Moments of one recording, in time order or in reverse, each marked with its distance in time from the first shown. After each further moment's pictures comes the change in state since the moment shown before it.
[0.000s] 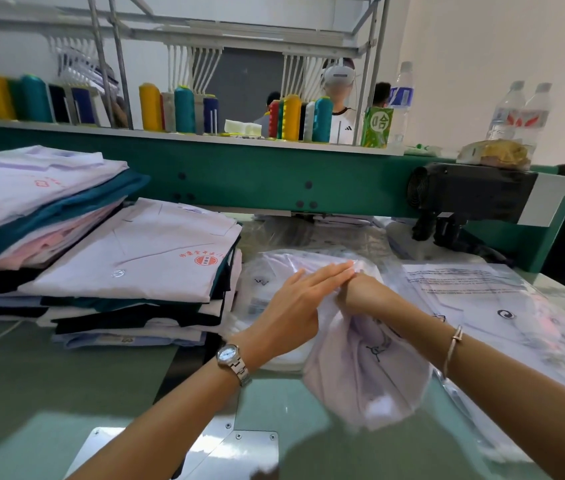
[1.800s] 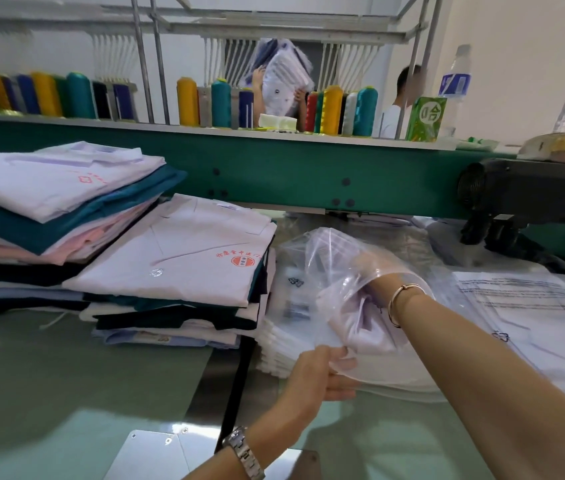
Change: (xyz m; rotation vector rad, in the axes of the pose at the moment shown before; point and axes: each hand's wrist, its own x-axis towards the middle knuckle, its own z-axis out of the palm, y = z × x) left_hand -0.064 0.012 0.033 -1.249 0.127 -1.084; right_hand 0.067 -0.017 0.016 0.832 -0.045 0.256
